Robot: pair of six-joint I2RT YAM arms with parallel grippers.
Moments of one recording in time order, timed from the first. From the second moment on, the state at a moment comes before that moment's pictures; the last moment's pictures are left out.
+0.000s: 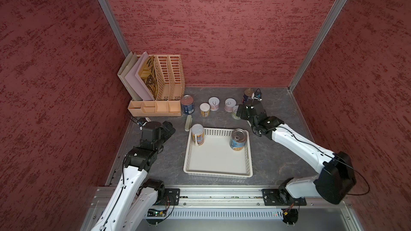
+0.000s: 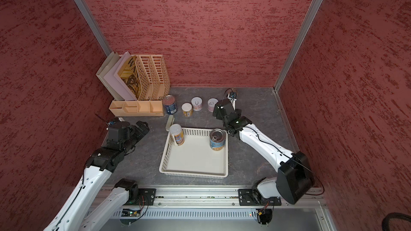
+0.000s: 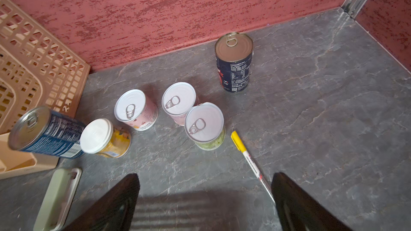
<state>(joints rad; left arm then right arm) -0.17 0.71 0.72 -0.64 -0.16 -0.86 0.54 1.45 1.13 -0.34 0.45 0.58</state>
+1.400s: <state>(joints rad) -0.09 0.69 0.67 -0.57 -0.01 -0.84 0.24 2.30 1.94 -0.51 0.35 0.41</state>
